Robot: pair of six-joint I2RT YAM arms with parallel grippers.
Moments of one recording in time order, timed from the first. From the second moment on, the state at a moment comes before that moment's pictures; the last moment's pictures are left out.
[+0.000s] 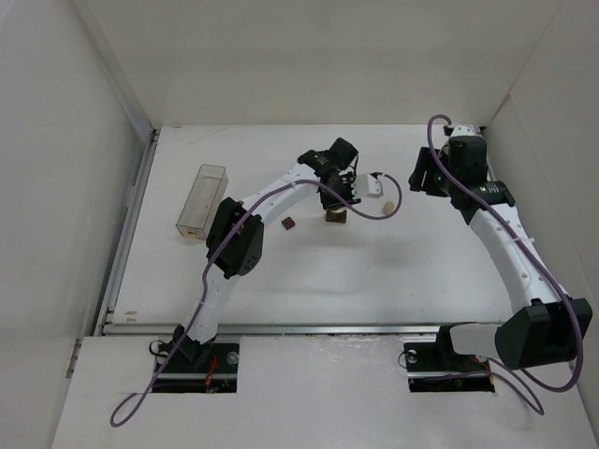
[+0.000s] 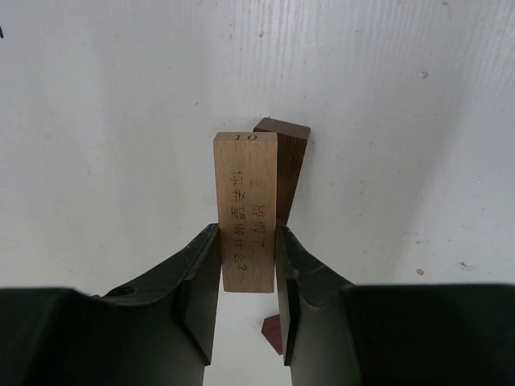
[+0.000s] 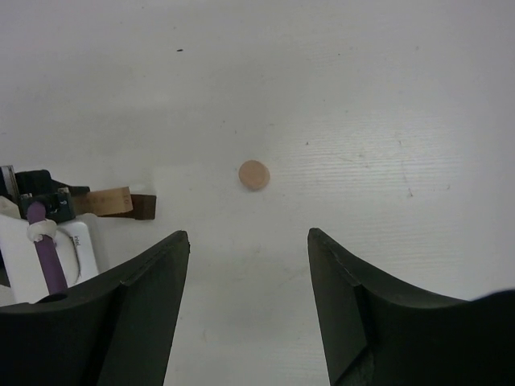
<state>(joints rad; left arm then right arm) -0.74 2.26 2.07 -0.90 0.19 0.77 0.13 1.28 1.23 -0.54 0.04 0.25</state>
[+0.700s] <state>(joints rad) -0.77 2.30 2.03 -0.88 0.14 0.79 0.13 1.28 1.21 -0.54 0.03 0.24</state>
